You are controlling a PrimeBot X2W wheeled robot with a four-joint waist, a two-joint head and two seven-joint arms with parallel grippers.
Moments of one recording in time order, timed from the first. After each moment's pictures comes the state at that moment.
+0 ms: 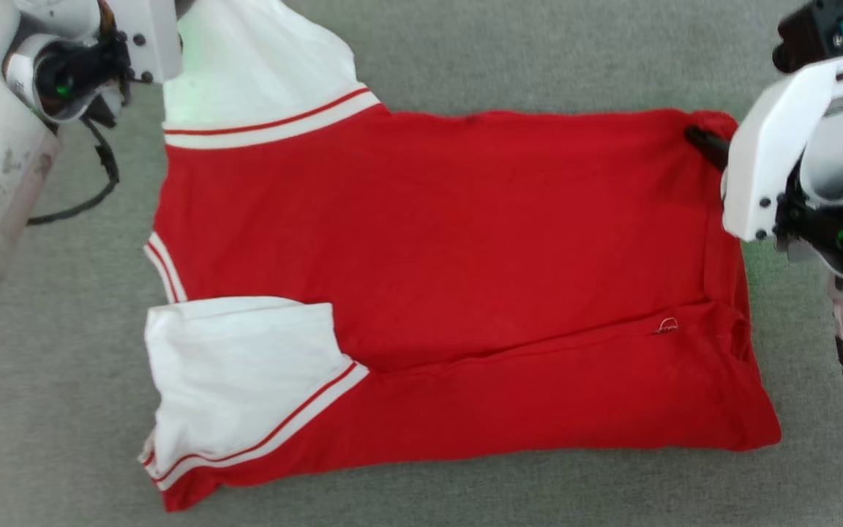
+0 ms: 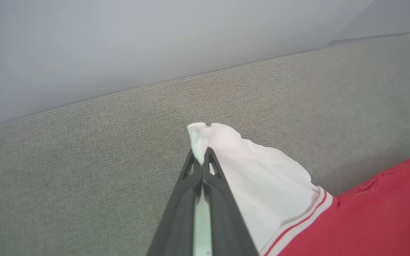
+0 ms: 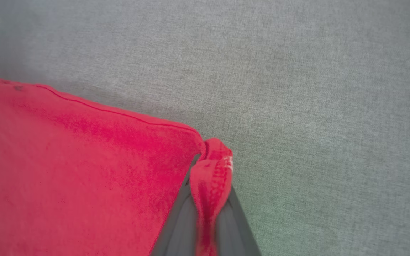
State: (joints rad) left arm -1.49 0.53 -1.07 0.90 -1.27 -0.13 0.43; right arm -0.83 -0.22 0.12 0.23 0.43 0.13 0.93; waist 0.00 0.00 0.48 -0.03
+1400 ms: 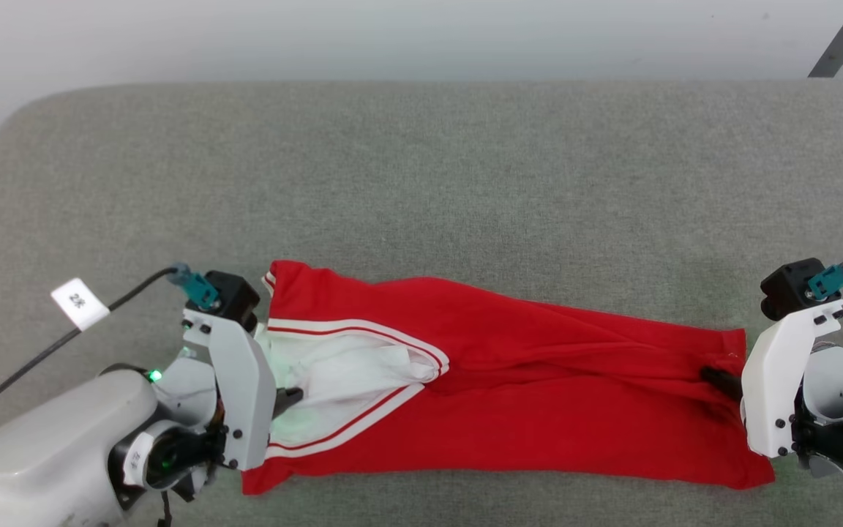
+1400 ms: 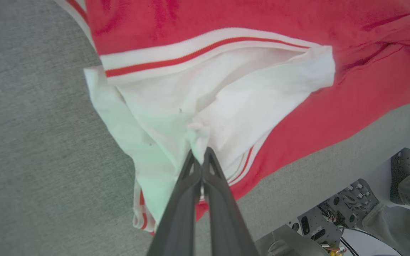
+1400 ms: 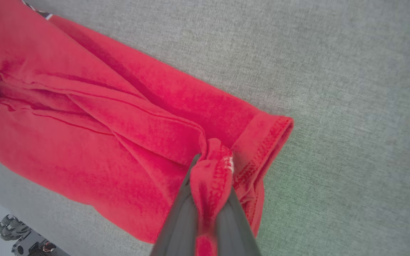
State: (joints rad) left arm -0.85 0.85 -1.23 0.09 -1.42 0.17 0.47; right arm -0.36 -0.44 0.23 0.13 0.64 0.13 0.88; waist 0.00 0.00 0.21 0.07
